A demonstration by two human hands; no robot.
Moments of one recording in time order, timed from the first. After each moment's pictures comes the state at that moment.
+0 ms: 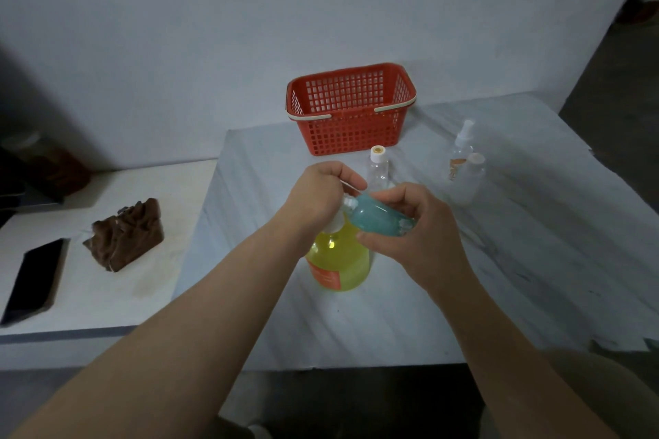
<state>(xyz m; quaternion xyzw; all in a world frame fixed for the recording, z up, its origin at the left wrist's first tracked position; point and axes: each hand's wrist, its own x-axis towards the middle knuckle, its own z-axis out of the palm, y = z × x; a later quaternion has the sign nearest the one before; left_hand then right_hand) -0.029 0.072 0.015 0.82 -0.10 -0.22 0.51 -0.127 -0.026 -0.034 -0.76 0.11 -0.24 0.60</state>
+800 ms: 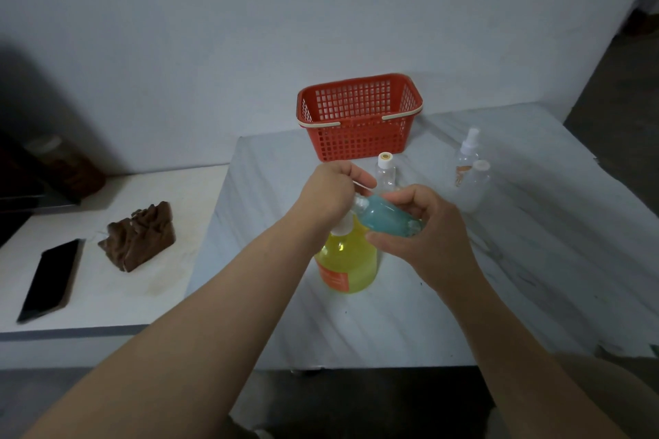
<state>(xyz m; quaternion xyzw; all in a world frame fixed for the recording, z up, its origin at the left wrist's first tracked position) -0.032 0.071 0.024 0.82 -0.11 -0.21 0.52 -0.129 -0.026 -0.027 -0.75 0.11 -0.25 0.60</state>
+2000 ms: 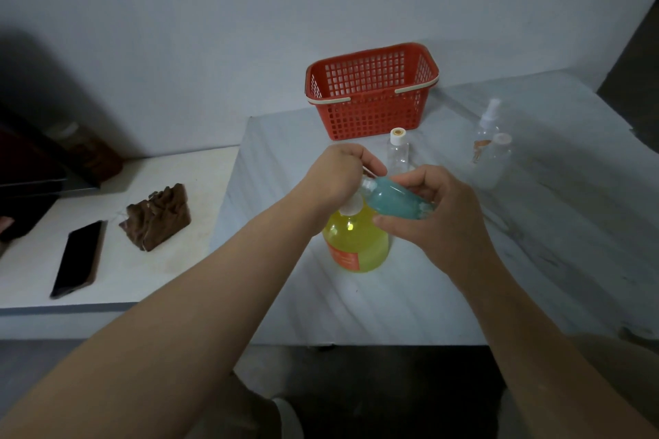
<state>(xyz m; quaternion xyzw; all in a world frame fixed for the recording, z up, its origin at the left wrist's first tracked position) -0.032 0.075 0.024 0.84 -0.14 -0.23 0.46 -0.133 -0.023 -0.028 -0.76 0.11 -0.24 0.59</state>
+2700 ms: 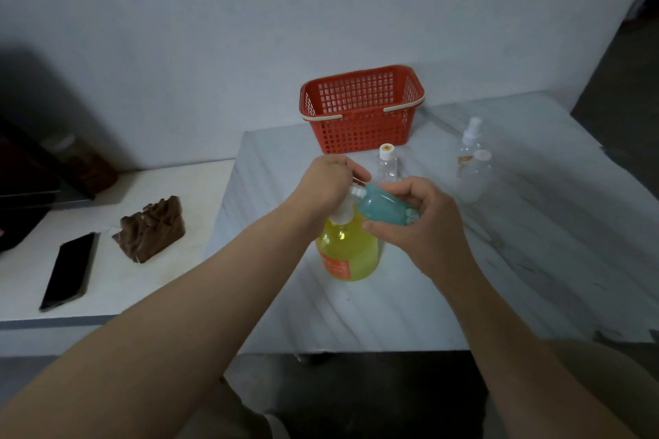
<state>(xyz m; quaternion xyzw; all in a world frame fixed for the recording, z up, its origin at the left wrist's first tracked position) -0.035 0.075 0.030 0.83 -0.09 -0.21 0.51 -0.131 -0.022 -0.025 -0.76 0.11 -0.25 0.58</state>
